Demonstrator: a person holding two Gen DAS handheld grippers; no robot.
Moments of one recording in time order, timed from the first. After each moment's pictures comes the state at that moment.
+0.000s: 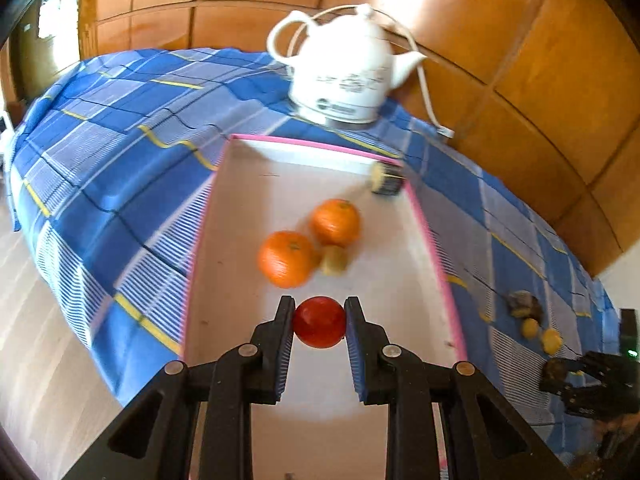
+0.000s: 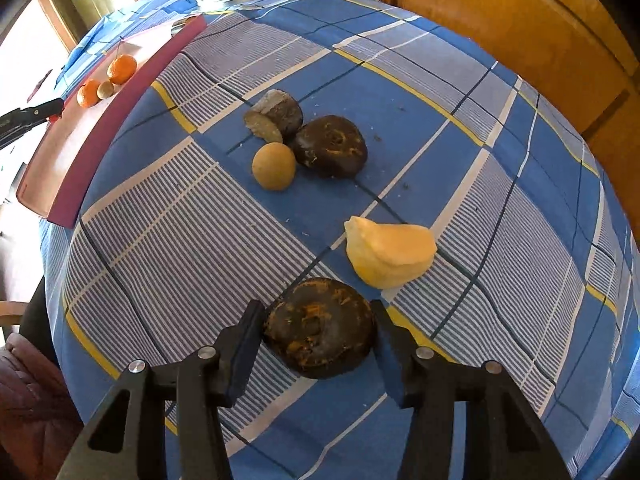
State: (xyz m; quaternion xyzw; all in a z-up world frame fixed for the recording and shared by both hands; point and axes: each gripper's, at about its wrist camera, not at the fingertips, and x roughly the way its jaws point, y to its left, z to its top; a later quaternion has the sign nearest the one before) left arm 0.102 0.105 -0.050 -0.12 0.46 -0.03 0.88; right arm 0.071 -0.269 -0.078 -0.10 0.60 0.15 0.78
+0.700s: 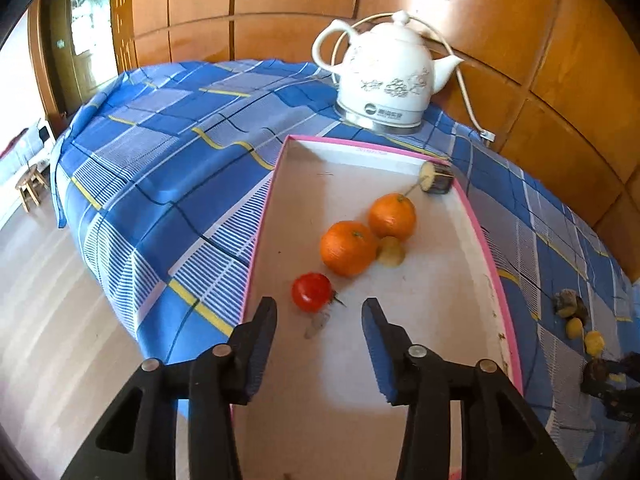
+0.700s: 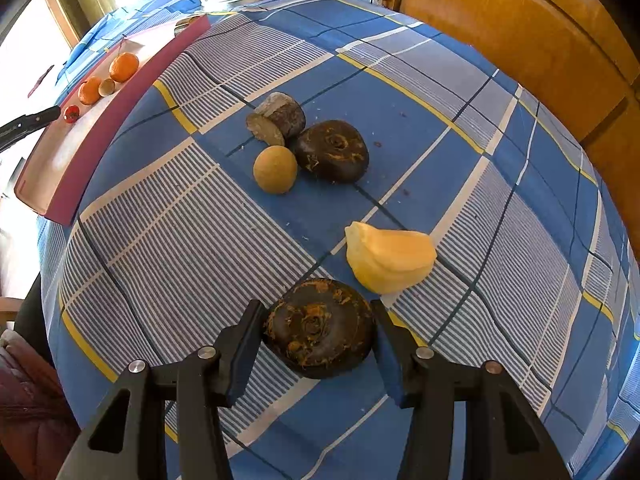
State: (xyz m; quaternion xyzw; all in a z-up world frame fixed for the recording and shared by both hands) left arm 0.077 0.106 -0.054 -0.08 0.44 0.04 0.89; right arm 0.070 -0.268 -0.081 -0.11 0.59 0.15 0.79
